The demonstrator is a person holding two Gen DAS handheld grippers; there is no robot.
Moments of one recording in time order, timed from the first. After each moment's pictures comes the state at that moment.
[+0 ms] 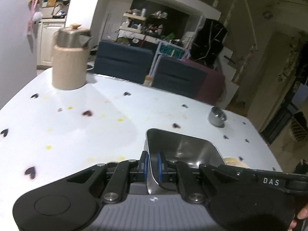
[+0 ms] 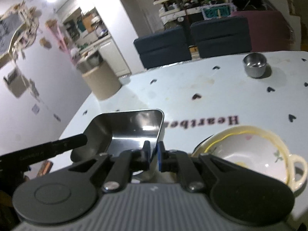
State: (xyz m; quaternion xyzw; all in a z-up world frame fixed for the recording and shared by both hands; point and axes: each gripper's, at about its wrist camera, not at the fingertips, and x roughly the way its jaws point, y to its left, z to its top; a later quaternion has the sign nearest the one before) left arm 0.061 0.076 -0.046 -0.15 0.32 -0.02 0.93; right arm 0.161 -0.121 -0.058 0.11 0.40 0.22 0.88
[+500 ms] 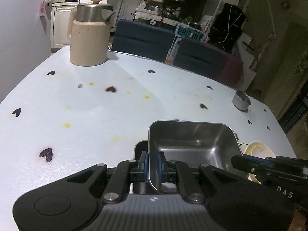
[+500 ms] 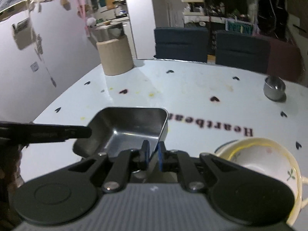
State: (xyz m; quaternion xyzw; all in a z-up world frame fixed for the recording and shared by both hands) left arm 0.067 0.106 -0.080 -0.15 0.38 0.01 0.91; right arm 0.143 -0.065 -0.066 -0.02 0.38 0.24 0.89
